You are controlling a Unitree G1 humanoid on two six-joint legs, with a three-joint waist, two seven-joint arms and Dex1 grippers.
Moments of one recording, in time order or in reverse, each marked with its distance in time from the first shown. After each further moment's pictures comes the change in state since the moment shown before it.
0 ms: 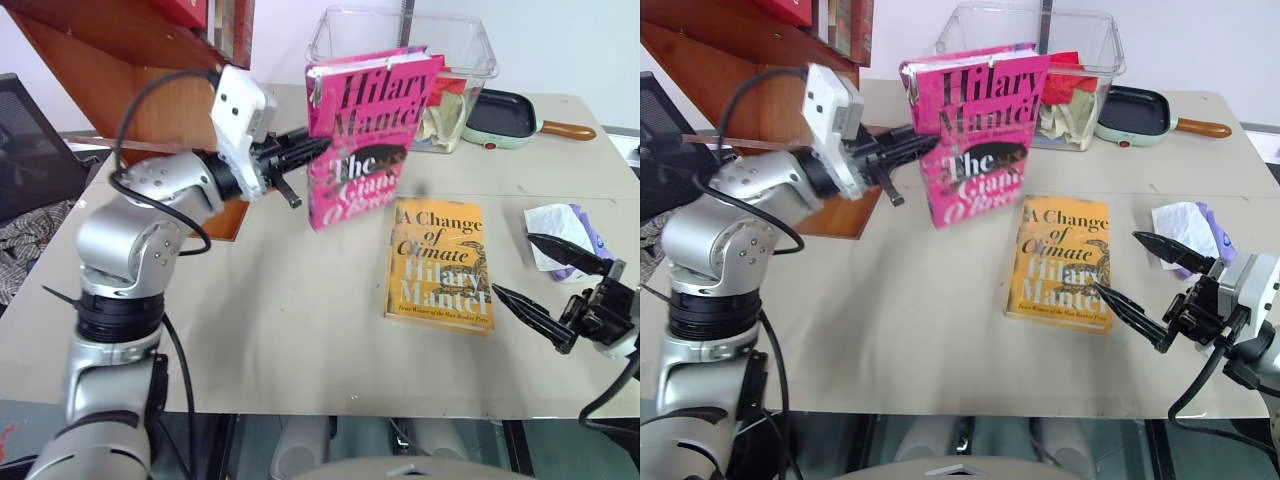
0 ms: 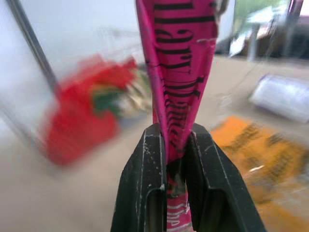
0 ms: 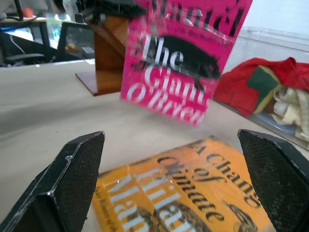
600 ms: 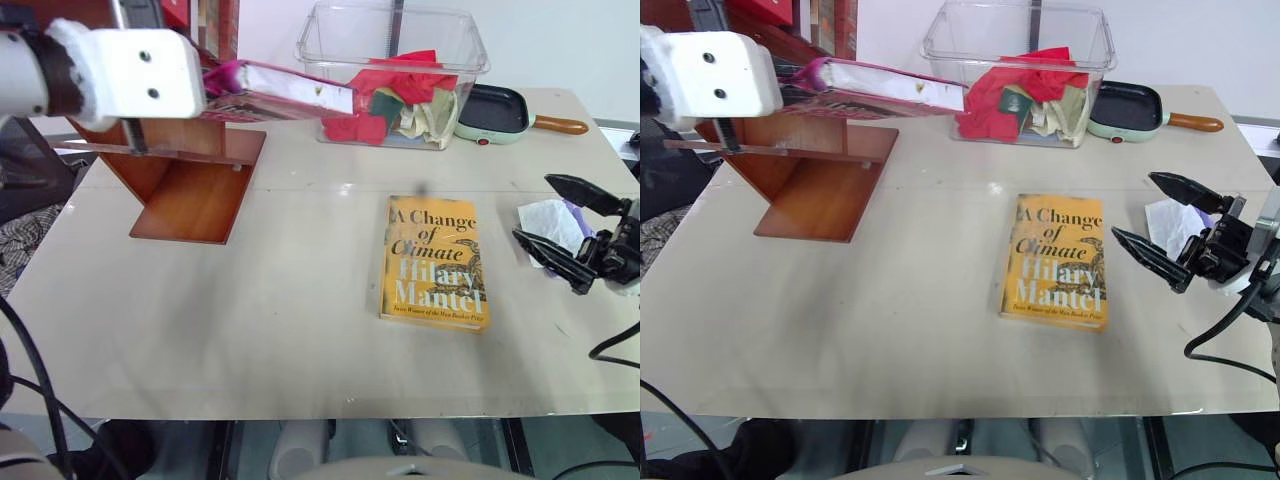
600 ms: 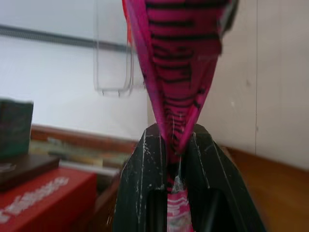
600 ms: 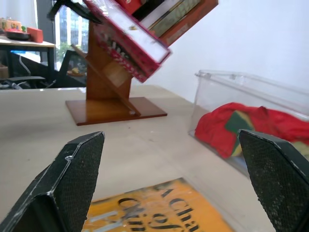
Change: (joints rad) left arm -0.214 0.574 -0.063 0.175 0.452 -0.352 -0.453; right arm -0.343 -0.070 -0.004 0.288 0.039 -0.037 0.131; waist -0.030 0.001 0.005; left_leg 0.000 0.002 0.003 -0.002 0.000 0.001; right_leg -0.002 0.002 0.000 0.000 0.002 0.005
